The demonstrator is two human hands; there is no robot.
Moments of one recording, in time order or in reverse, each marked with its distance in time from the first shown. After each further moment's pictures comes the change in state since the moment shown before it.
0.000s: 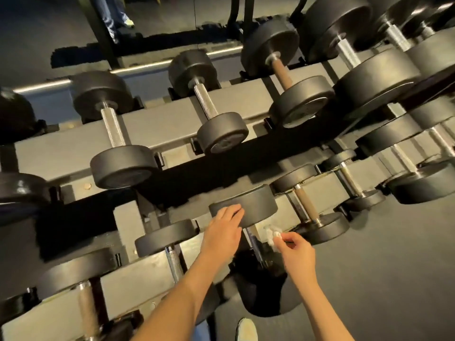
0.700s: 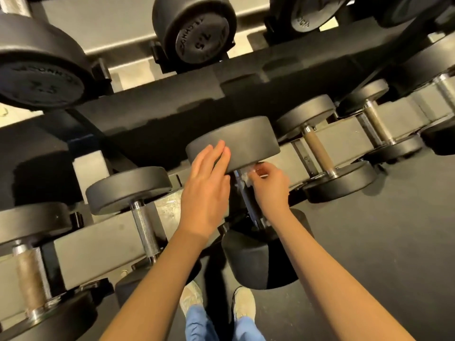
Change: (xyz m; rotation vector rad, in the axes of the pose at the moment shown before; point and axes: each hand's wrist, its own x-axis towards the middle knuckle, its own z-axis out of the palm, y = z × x) left_hand -0.009 -0.001 0.065 -0.056 0.434 0.011; right_hand 0.066 0.039 0.077 -0.029 -0.064 -0.190
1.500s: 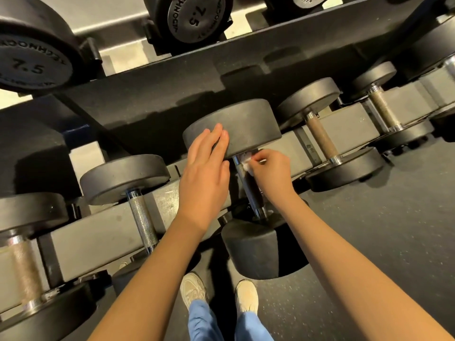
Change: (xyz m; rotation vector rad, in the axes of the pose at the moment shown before) left_hand -0.003 0.003 0.001 0.005 0.021 -0.026; right_hand 0.011 0.006 -0.005 -0.088 -0.107 -0.105
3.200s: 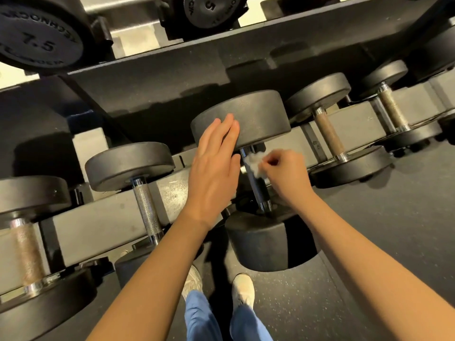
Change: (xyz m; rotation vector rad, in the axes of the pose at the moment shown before) left_hand -0.003 -0.004 0.005 -0.063 0.053 0.057; right_hand -0.013 0.001 -0.014 -0.208 -0.078 -0.048
